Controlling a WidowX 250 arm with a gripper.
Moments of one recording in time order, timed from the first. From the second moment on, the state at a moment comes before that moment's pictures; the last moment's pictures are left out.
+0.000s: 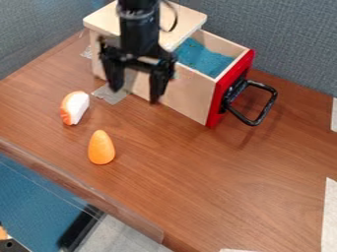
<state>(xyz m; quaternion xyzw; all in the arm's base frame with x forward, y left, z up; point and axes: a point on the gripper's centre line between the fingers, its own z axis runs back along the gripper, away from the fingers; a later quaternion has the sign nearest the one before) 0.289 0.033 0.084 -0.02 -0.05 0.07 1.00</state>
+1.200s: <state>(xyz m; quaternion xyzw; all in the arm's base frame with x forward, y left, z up) 0.256 0.062 0.048 0.03 -0.02 0.09 1.00</state>
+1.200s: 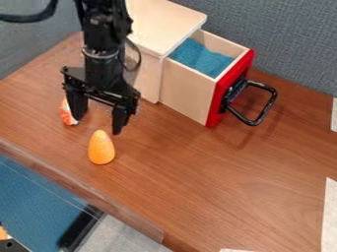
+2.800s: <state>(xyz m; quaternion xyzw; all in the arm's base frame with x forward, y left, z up) 0.265 0.065 0.062 0.03 0.02 0.12 0.99</state>
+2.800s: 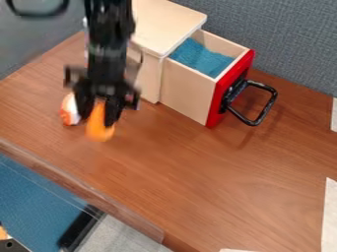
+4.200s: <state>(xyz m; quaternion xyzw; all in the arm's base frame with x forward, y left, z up) 0.399 0.065 0.126 -0.05 -0.07 0.21 0.97</state>
